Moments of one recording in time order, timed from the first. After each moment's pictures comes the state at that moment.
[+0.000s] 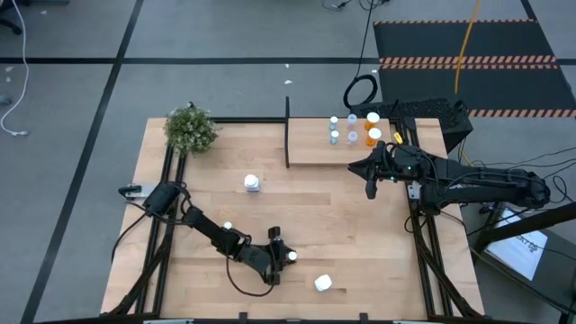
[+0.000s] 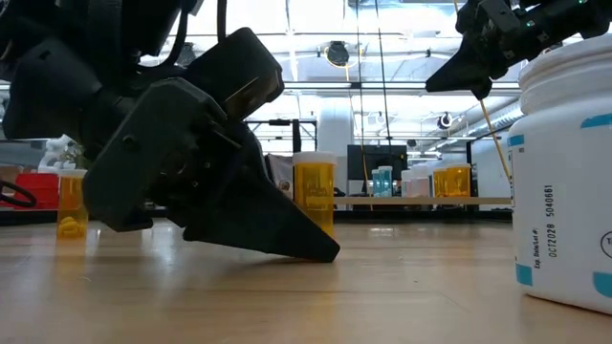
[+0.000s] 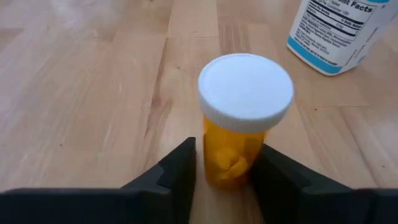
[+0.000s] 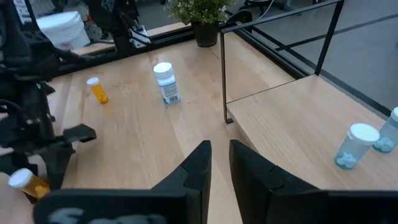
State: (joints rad) left arm -0.49 2.12 0.91 0.57 -0.38 -0.29; right arm -0.19 0.68 0.51 -0.22 0.07 0.18
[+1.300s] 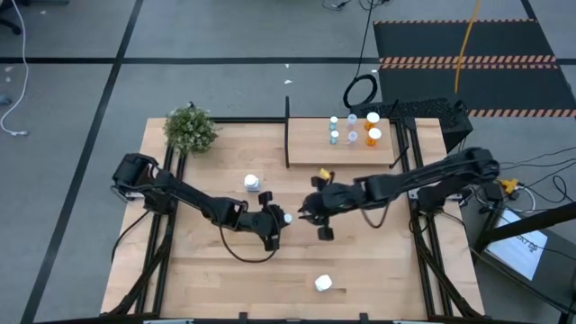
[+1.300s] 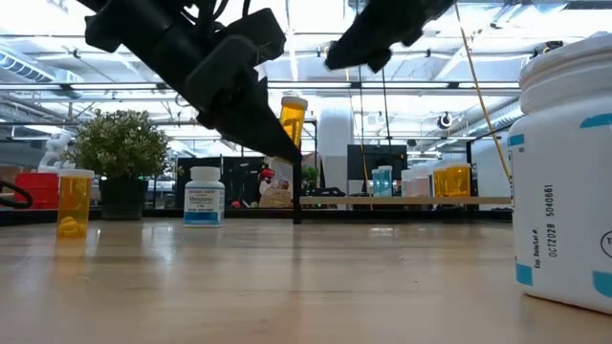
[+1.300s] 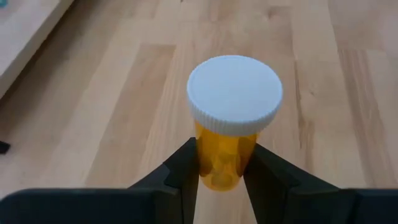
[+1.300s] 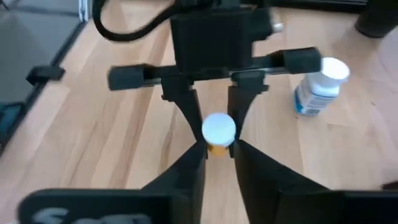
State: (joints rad) left arm -0.29 1.73 0.91 0.09 -0.37 -0.23; right arm 0.18 1.50 1.04 -0.18 0.05 0.05
